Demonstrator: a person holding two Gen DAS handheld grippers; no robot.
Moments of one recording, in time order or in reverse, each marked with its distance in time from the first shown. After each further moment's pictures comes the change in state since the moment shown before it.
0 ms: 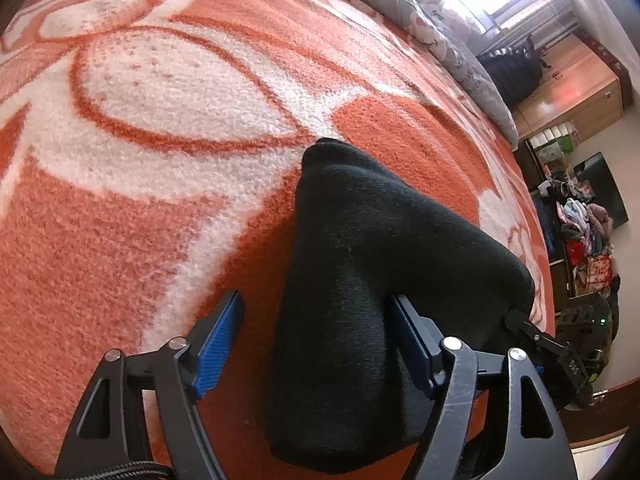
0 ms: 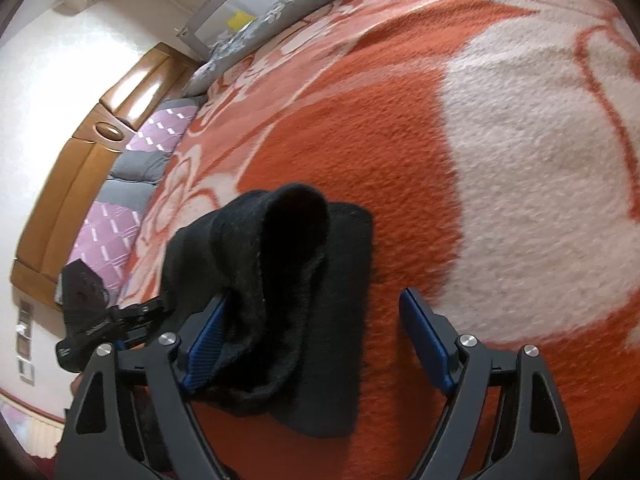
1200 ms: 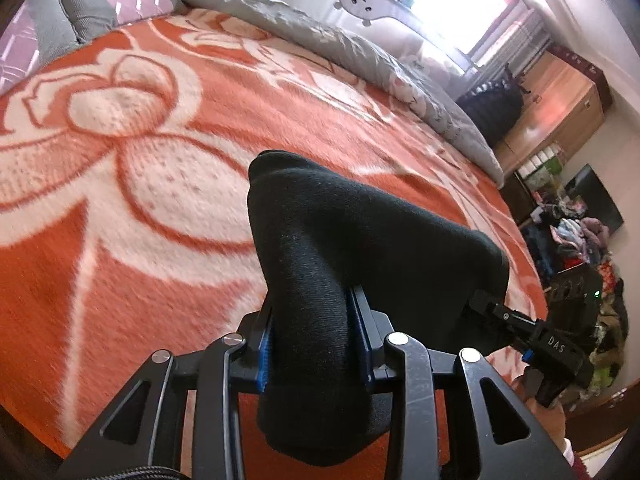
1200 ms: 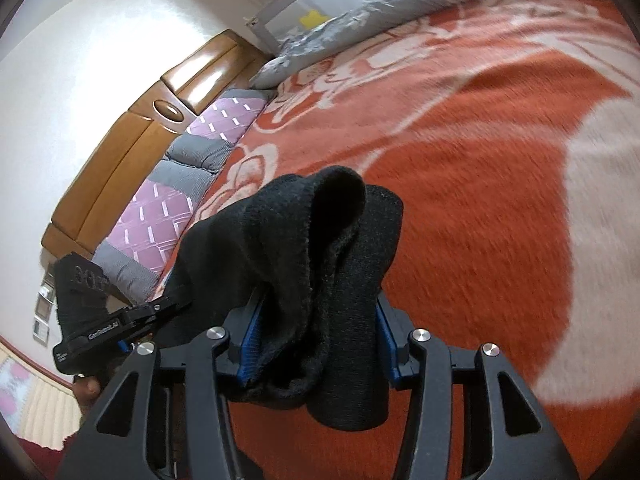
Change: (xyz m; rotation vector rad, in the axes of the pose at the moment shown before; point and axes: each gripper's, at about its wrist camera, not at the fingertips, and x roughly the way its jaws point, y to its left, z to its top) left arm -0.095 -0.016 0.018 0.060 -0.227 0.026; right arm 0.014 0.093 0.041 -0.197 -0.024 0.112
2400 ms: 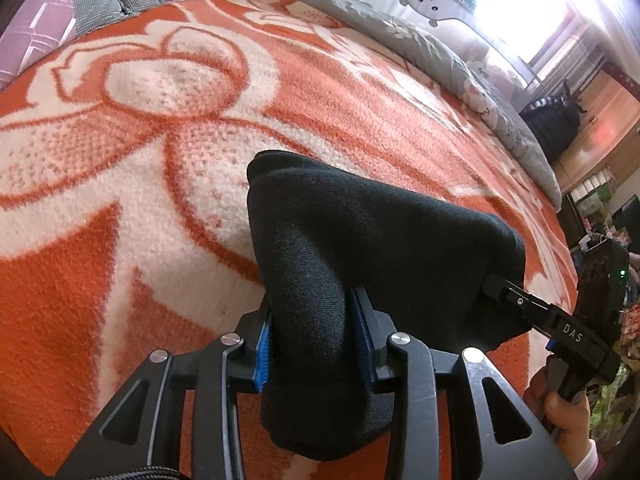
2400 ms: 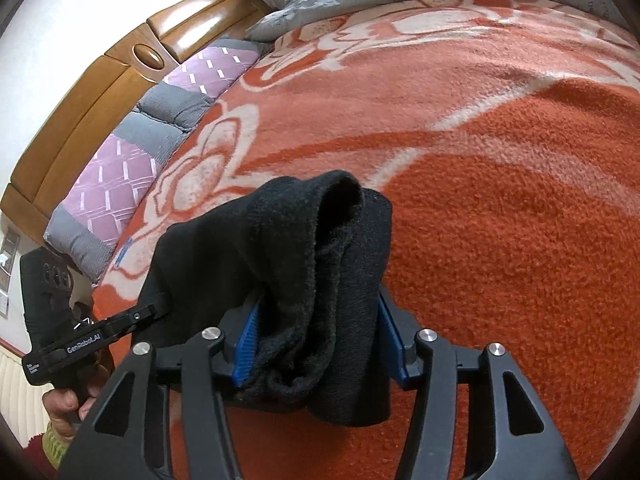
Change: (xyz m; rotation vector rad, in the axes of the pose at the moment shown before) left arm 0.066 0.079 0.031 -0.101 0.025 0.165; right arm 0.125 0.004 0.043 -0.112 0.145 -0.094
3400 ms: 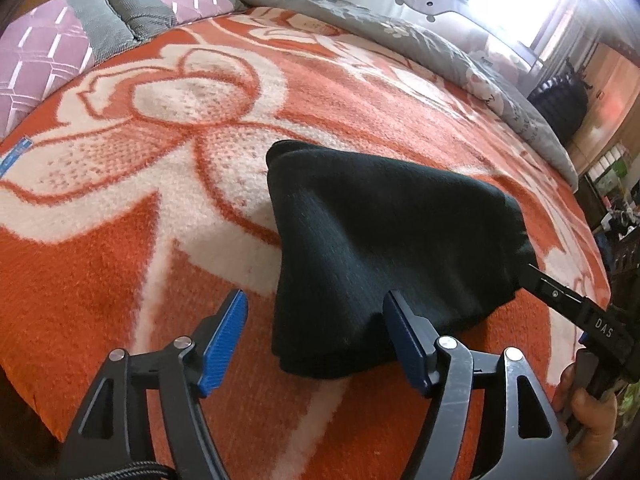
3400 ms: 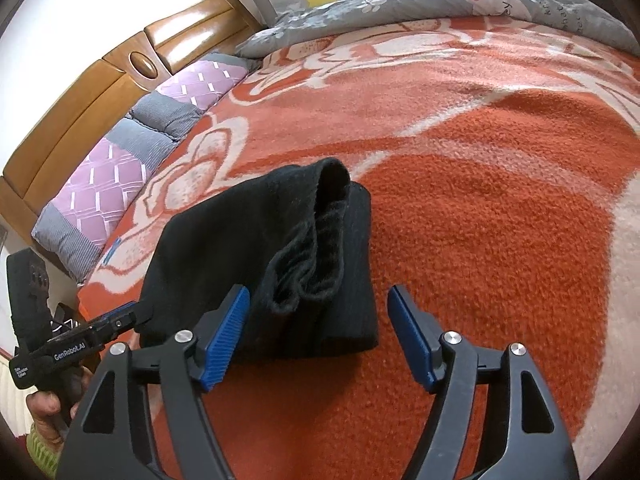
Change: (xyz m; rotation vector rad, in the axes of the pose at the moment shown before) left arm -0.035 -0.014 -0.038 0.084 -0.042 0.109; right arm -0.045 0.011 -0.036 -0.020 -0.085 -0.083
